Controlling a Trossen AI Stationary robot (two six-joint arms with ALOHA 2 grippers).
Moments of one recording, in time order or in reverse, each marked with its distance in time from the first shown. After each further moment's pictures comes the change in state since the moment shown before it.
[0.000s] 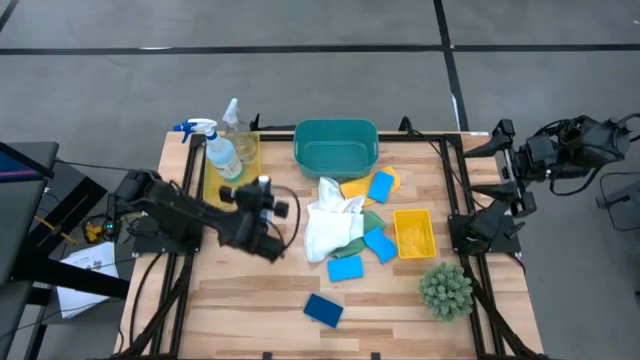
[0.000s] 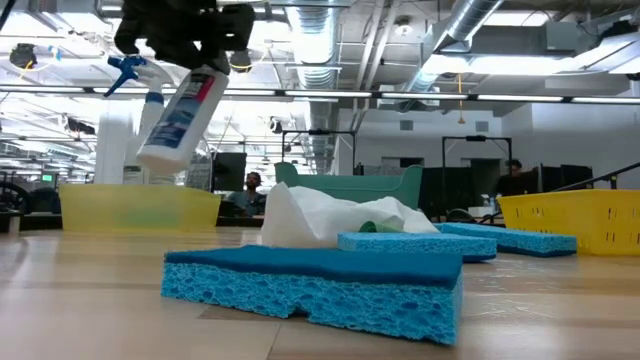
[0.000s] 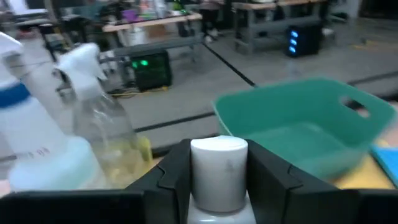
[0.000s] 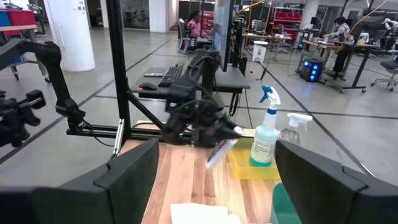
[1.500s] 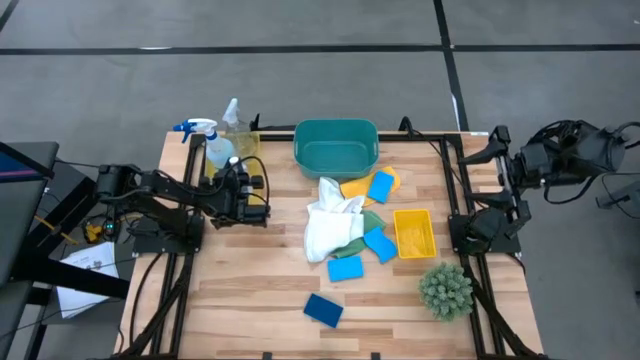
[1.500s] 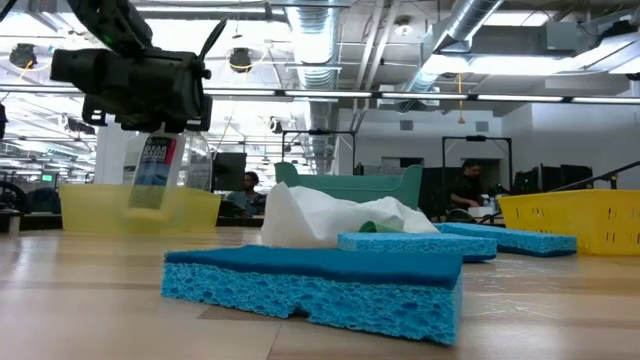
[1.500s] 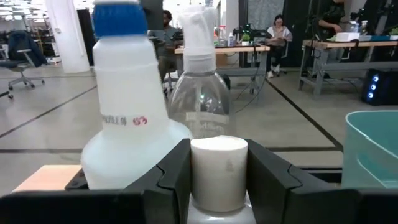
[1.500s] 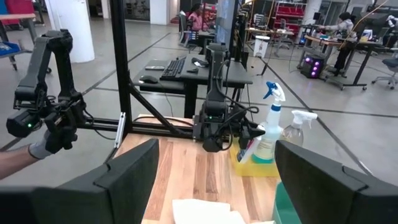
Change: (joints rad) left arm 0.339 -0.200 -0.574 0.656 -0.176 0.226; right arm 0.000 0.044 0.000 0.000 -0.002 0.009
